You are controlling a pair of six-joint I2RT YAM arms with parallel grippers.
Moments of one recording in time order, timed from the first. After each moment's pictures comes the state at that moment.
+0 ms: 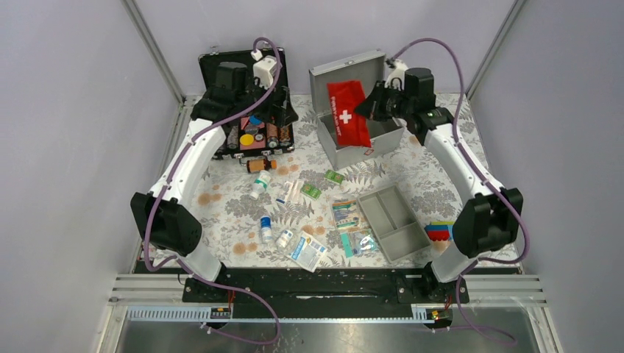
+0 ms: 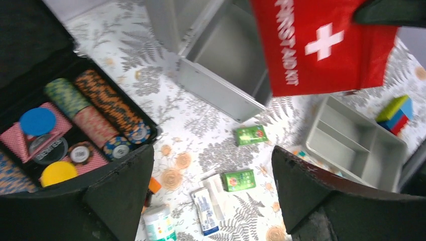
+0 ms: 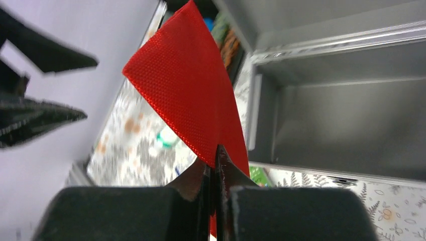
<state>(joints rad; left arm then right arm) -0.29 1.63 1.68 -0.58 0.52 0.02 0.27 1.65 1.53 -0.34 -0.56 0.34</state>
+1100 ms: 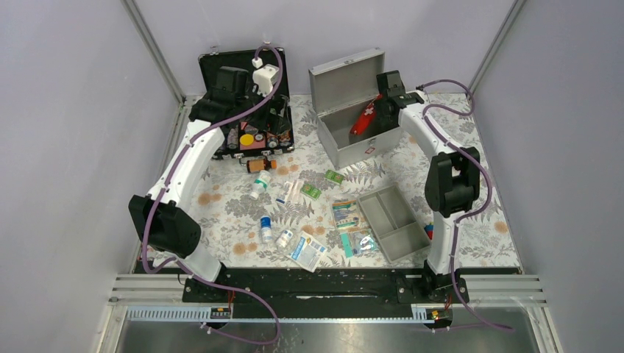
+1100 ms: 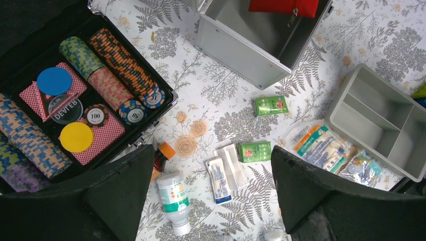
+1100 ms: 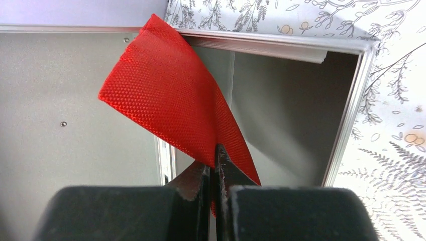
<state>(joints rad) -0.28 1.61 1.69 -0.73 0.38 0.08 0.27 2.03 1.80 -0.61 0.36 1.37</state>
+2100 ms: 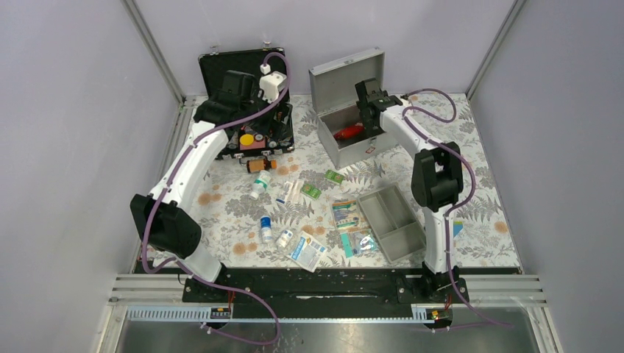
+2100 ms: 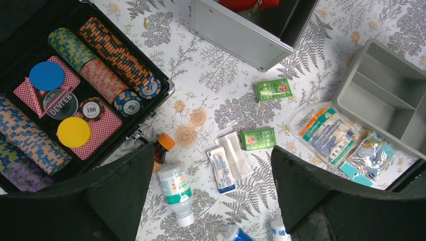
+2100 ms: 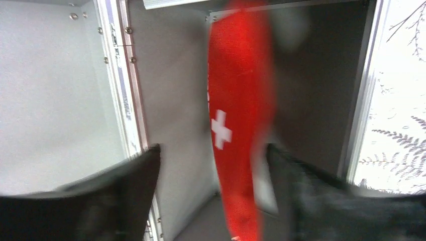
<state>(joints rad) -0.31 1.61 1.67 -0.77 0.36 0.14 0.36 2.16 1.90 -0.70 0.50 1.54</state>
